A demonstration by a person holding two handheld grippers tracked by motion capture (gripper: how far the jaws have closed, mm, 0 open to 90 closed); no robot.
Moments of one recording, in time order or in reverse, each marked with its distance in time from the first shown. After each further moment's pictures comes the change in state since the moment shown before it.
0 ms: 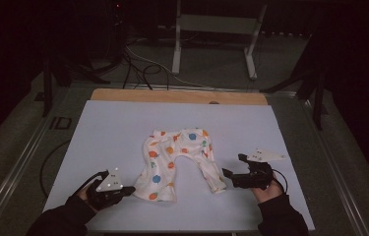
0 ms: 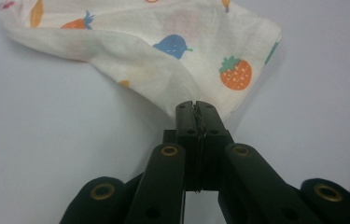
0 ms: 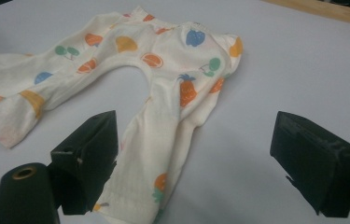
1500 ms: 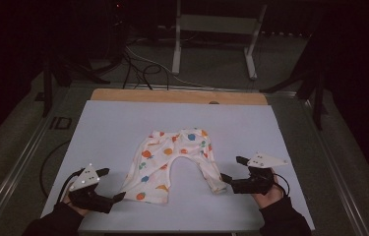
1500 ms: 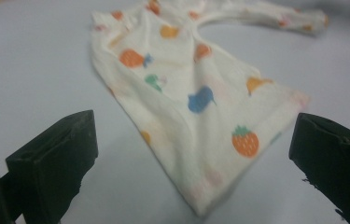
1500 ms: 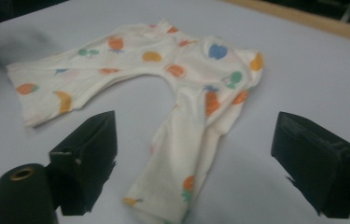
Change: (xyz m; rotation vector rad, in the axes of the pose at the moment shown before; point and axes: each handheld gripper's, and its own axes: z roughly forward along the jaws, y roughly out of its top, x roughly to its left) left arm 0.011 -0.022 -0.025 -0.241 0.136 -0.213; right arm 0.018 0.004 -0.012 -0.030 0.075 -0.048
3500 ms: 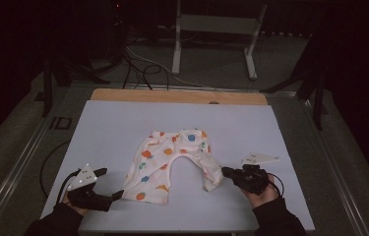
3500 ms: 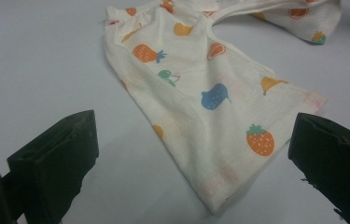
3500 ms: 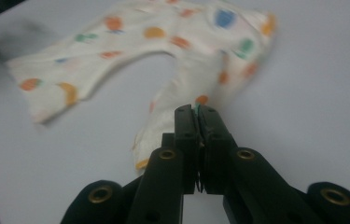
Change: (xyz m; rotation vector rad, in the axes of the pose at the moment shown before) left arm 0.007 -0.011 0.004 0.007 0.008 -0.032; right arm -0.002 -0.006 0.010 0.107 -0.014 0.141
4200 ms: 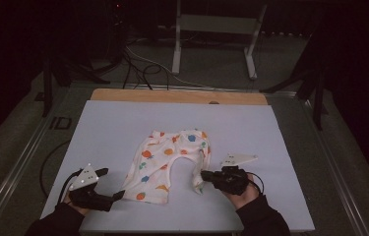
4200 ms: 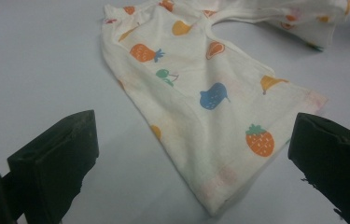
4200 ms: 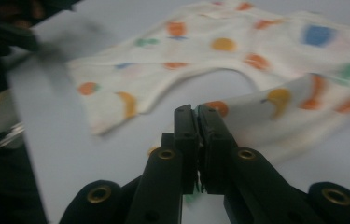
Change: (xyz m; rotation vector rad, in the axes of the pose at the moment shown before) left arm 0.000 0.000 0.002 0.005 -0.004 0.003; right arm 0.047 0.019 0.038 0.011 0.196 -0.085
